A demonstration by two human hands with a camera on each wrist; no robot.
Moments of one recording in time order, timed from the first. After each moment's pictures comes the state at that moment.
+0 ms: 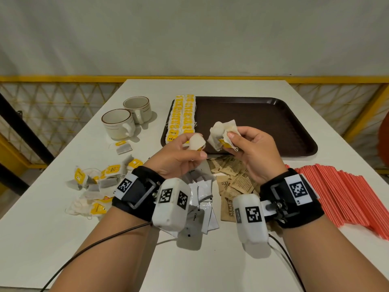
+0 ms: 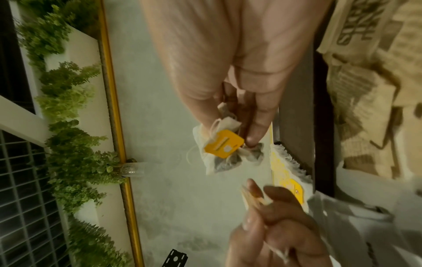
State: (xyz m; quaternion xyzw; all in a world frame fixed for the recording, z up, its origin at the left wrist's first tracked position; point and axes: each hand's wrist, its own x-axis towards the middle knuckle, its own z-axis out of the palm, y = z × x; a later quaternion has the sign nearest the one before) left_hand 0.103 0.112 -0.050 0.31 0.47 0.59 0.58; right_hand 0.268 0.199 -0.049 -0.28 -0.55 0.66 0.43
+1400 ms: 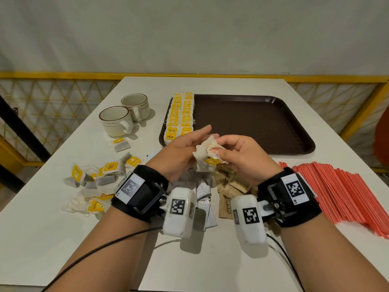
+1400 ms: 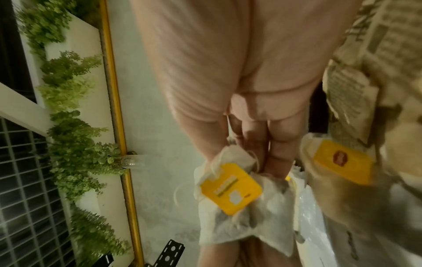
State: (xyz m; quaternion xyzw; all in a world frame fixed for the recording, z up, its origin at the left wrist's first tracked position) left_hand 0.115 0.112 -0.050 0.43 0.49 0.56 0.52; right_hand 0.268 0.191 -0.054 -0.21 -0.63 0.69 0.28
